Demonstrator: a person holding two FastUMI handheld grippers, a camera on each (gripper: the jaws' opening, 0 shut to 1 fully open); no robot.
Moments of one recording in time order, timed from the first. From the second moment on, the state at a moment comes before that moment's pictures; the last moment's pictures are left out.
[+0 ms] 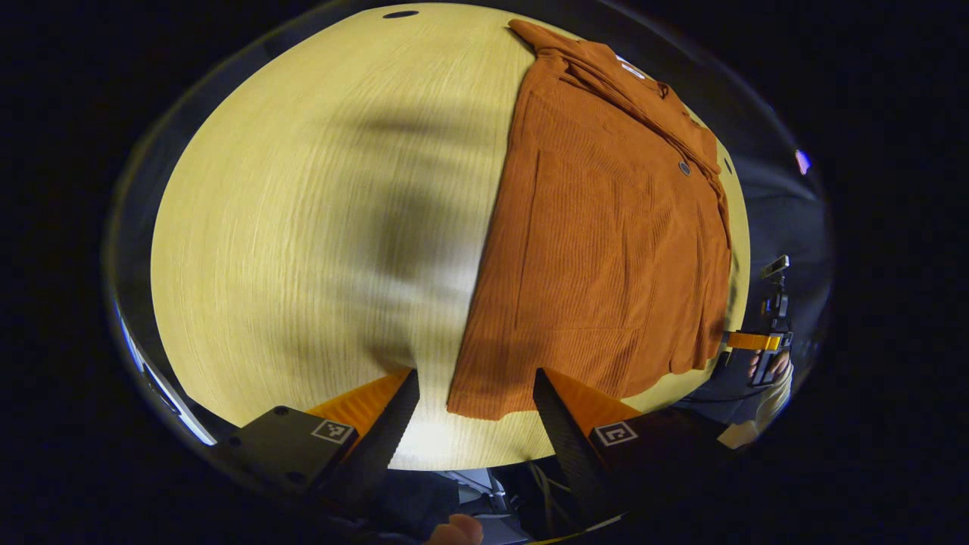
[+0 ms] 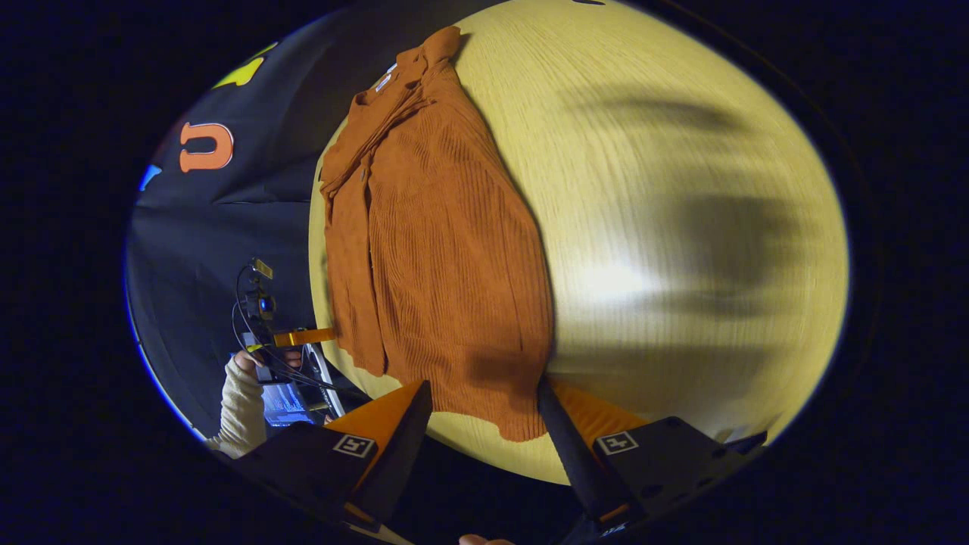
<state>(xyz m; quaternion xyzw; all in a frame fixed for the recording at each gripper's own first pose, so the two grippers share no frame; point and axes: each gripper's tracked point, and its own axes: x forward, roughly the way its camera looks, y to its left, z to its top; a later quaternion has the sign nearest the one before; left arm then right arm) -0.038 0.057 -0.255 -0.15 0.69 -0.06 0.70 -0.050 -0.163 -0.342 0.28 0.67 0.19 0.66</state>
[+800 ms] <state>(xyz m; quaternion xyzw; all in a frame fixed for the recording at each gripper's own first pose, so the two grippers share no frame) -0.013 -0.013 -0.212 -0.26 0.67 -0.17 0.67 -0.048 -0.115 -0.354 0.33 0.66 0.19 0.65</state>
